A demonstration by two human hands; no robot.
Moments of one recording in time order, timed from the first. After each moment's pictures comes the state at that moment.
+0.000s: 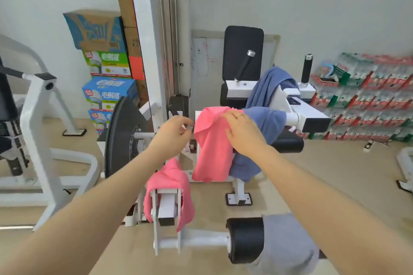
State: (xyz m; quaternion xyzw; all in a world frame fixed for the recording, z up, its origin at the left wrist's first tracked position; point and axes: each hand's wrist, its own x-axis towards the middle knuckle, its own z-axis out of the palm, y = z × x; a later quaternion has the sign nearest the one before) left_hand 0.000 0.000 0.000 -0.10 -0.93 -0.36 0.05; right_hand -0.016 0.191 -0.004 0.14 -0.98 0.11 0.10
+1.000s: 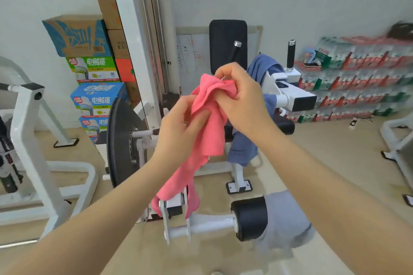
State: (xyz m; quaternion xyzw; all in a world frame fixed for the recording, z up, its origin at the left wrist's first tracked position) left_hand 0.090 0.011 0.047 -0.20 -0.77 -0.57 0.18; right_hand 0.080 0.141 0.082 0.18 -0.80 0.50 0.28
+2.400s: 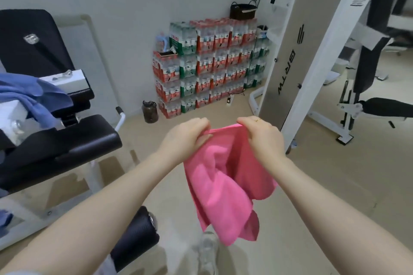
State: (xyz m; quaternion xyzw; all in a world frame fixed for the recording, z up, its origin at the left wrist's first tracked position) left_hand 0.105 0.733 -0.030 -0.51 -0.83 -0.24 0.06; right_hand 0.221 0.892 -0.032 -0.23 -0.95 0.11 0.19
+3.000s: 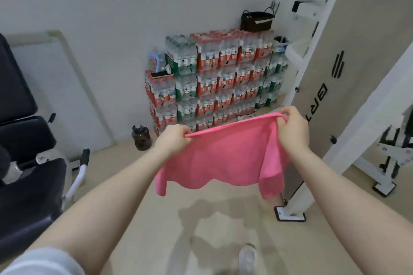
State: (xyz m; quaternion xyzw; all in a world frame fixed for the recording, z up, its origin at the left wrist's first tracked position) left_hand -0.228 1.039 -0.058 -0.31 -0.92 -0.23 -0.08; right_hand -0.071 1.257 -0.026 -0.39 -0.83 0.30 0.28
